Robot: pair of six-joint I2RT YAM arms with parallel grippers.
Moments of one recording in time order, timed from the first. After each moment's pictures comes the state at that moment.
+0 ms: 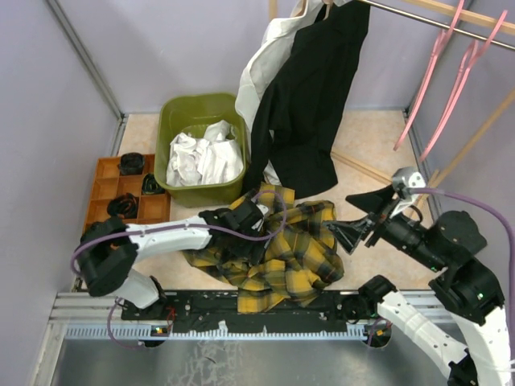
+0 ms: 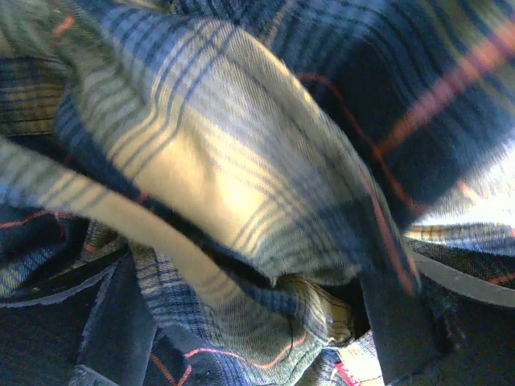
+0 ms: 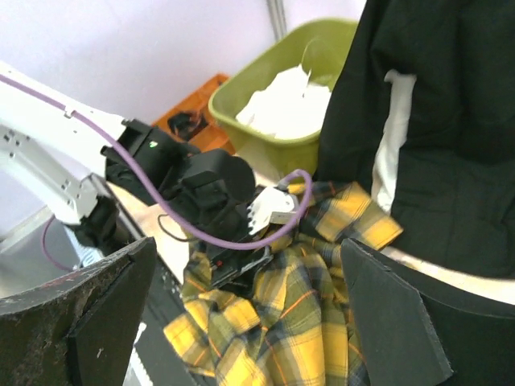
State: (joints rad) left arm -1.00 1.47 0.85 -0.43 -0.01 -0.45; right arm 0.56 0.44 1.14 -0.69 -0.27 0.23
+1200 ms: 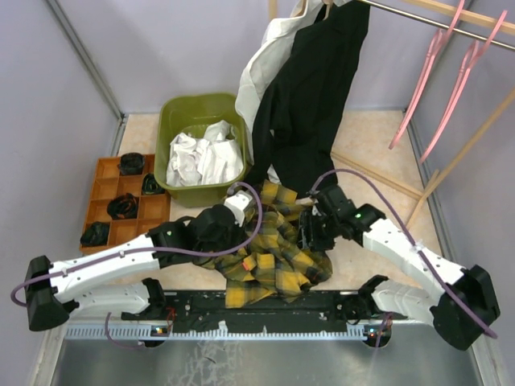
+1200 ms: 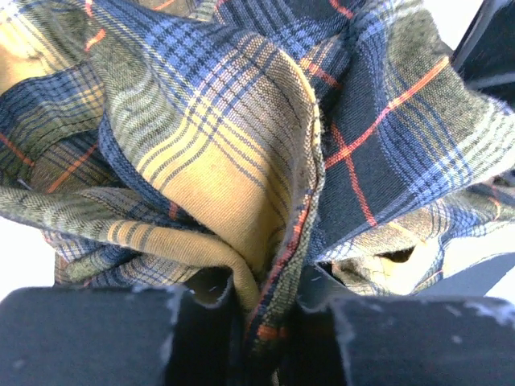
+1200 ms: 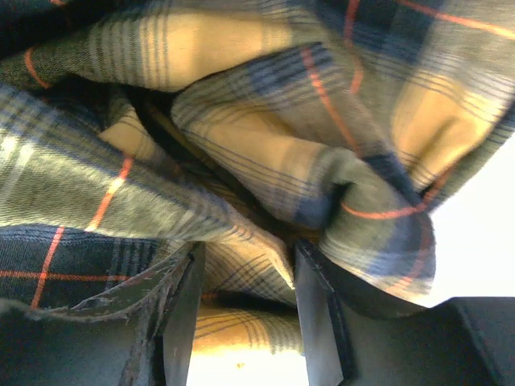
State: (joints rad) left arm -1.13 1.05 0.82 -0.46 -0.25 -0.40; right arm 0.59 1.03 0.74 -0.76 -0.29 0.57
